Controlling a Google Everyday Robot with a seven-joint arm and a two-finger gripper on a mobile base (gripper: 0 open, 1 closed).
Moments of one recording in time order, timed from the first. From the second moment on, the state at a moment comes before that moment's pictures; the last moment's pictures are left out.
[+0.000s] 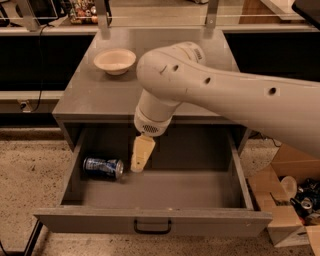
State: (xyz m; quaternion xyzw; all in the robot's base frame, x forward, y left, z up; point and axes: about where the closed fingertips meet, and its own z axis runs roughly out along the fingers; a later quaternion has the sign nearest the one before) arm 0.523 0.043 0.774 -0.65 0.74 0.05 0.16
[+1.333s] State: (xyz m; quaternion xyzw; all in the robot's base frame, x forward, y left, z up) arm 0.523 0.045 0.779 -0.65 0.74 0.05 0.16
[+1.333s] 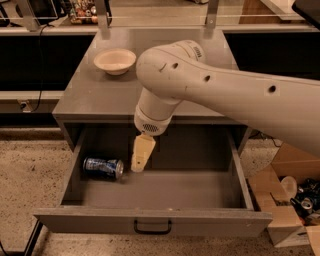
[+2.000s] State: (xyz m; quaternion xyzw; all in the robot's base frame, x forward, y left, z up) arm 0.521 0.047 0.781 -0.66 0.74 0.05 0.15
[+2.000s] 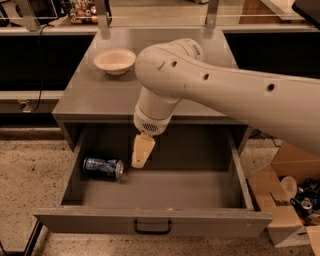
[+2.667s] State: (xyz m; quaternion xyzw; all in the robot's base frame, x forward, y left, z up) arm 0.521 0.047 0.781 -0.66 0.74 0.05 0.15
